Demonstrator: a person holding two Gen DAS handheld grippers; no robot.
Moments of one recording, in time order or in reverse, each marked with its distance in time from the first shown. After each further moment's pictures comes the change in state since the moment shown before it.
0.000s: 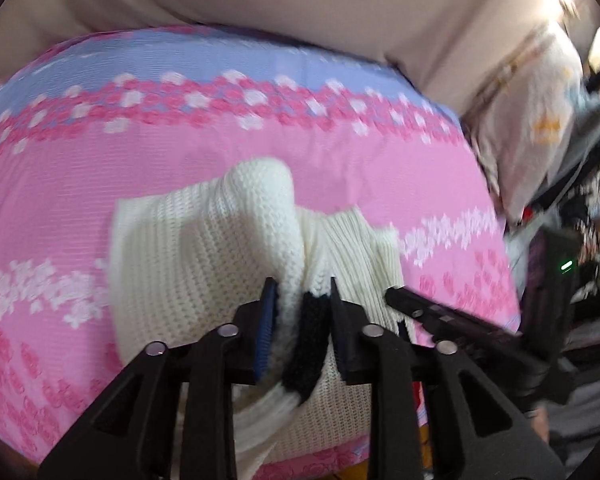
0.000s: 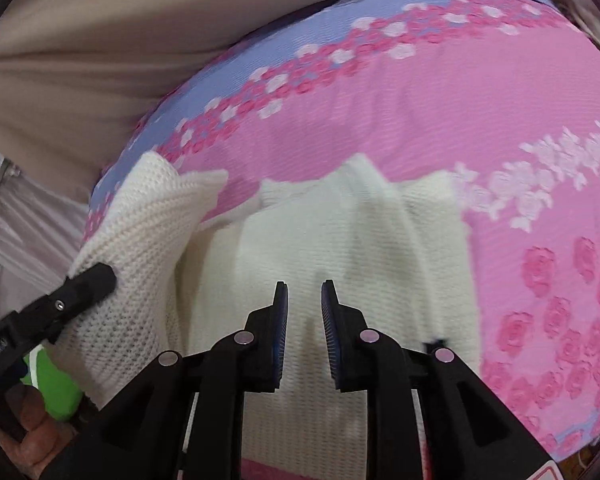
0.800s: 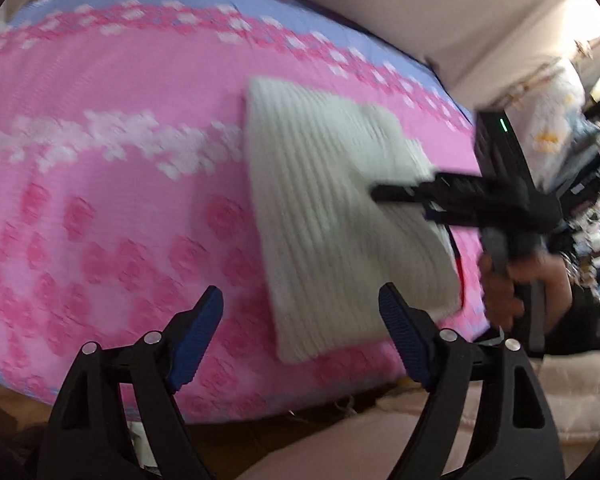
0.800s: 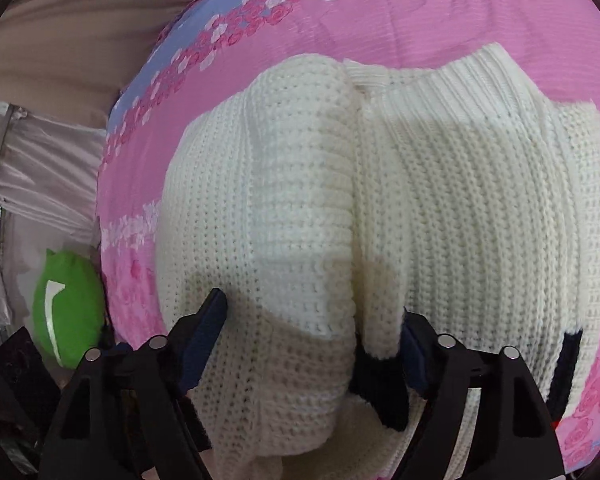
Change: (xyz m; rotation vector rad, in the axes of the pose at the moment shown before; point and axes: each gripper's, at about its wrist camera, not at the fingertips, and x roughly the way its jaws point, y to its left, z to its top) left arm -0.055 0.108 -0.137 -0.154 0.031 -0.091; right arm 0.089 0.067 -0.018 -0.119 0.337 0.103
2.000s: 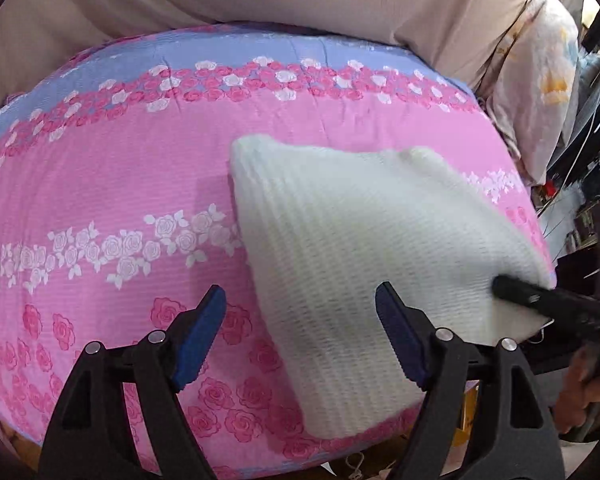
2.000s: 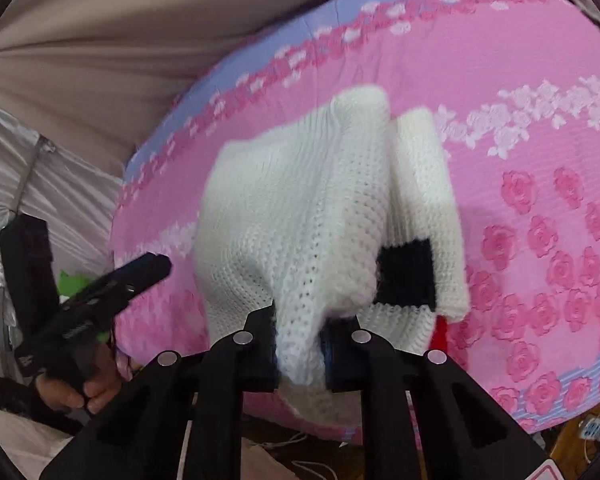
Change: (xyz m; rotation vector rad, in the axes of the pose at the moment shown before) left arm 0.042 -0.089 0.058 0.217 -0.056 0.204; right arm -0.119 -0.053 -0.098 0.046 -0.312 0.016
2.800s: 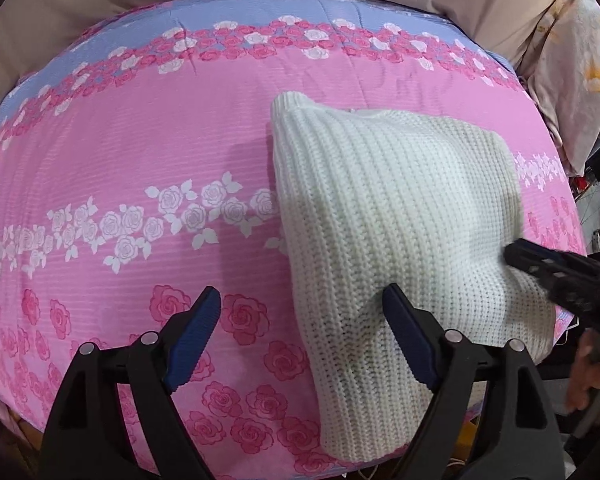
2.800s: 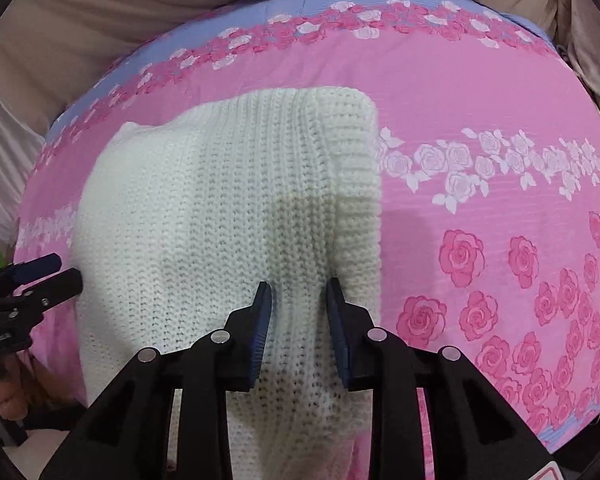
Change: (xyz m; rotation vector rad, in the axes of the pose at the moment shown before) left arm 0.037 0.005 0.000 -0.029 0.087 0.115; right arm 0.059 -0.029 0.030 -0.155 0.045 -0.326
